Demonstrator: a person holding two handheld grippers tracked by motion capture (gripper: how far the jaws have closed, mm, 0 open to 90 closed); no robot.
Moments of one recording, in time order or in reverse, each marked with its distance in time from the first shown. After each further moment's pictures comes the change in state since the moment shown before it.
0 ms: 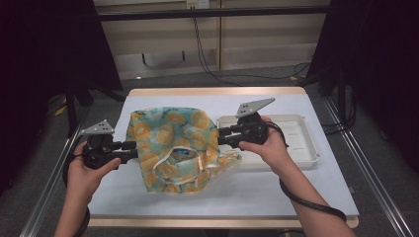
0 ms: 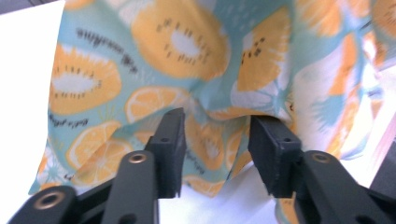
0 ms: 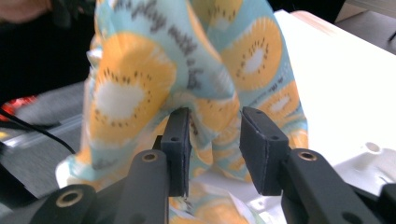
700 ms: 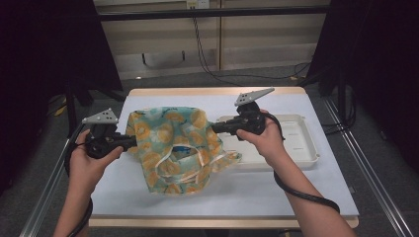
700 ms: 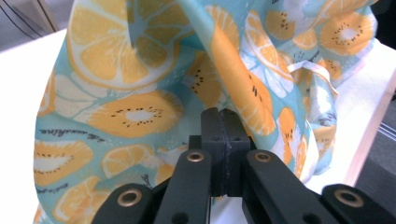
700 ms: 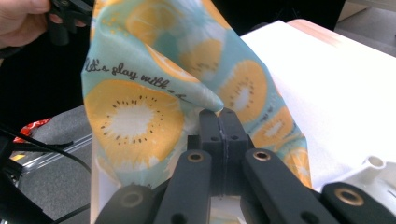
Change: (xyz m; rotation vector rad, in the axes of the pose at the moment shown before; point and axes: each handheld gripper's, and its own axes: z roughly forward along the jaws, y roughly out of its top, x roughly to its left) left arm -0.008 0.032 -0.005 0.006 -0.027 0.063; right arm -0.011 0.017 0.001 -0.021 0.003 0.073
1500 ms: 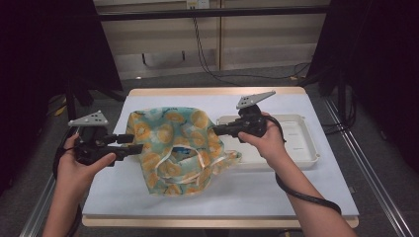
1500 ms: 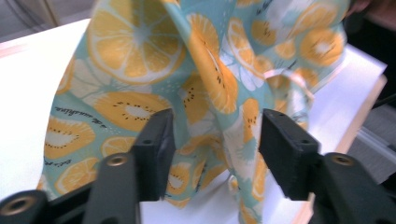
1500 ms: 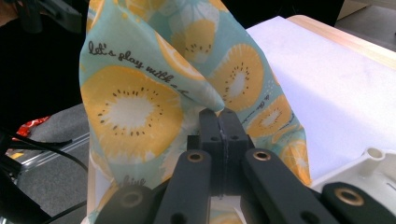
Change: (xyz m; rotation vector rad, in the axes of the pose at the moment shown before) left arm -0.014 0.001 -0.017 -0.001 0.002 -0.052; right arm -0.002 -0.008 0.000 -0.001 0.007 -0.003
